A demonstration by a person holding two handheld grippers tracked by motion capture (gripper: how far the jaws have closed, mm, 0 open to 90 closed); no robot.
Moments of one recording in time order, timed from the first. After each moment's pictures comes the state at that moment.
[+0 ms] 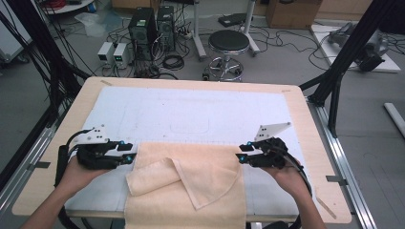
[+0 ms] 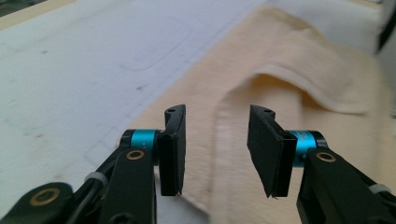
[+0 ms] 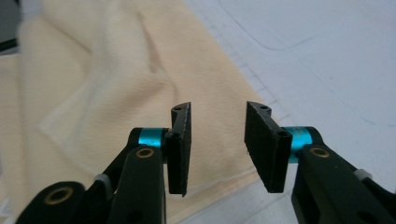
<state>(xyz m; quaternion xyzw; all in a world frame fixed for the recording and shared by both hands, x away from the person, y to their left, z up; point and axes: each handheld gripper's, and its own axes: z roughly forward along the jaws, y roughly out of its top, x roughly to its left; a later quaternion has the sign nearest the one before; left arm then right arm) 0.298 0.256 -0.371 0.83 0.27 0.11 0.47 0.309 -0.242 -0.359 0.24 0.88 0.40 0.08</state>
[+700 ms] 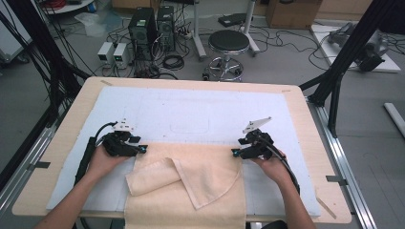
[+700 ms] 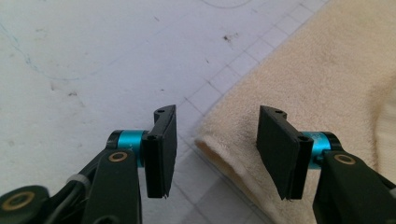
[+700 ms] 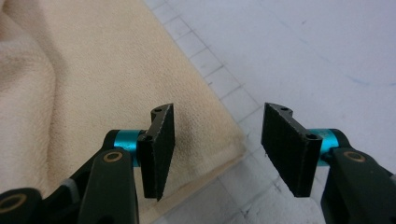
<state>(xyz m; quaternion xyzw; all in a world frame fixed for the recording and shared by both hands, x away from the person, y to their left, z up) 0.361 0.232 -0.430 0.86 0.35 0.12 0.36 0.368 -0.234 -0.418 0.30 0.89 0.33 0.08</state>
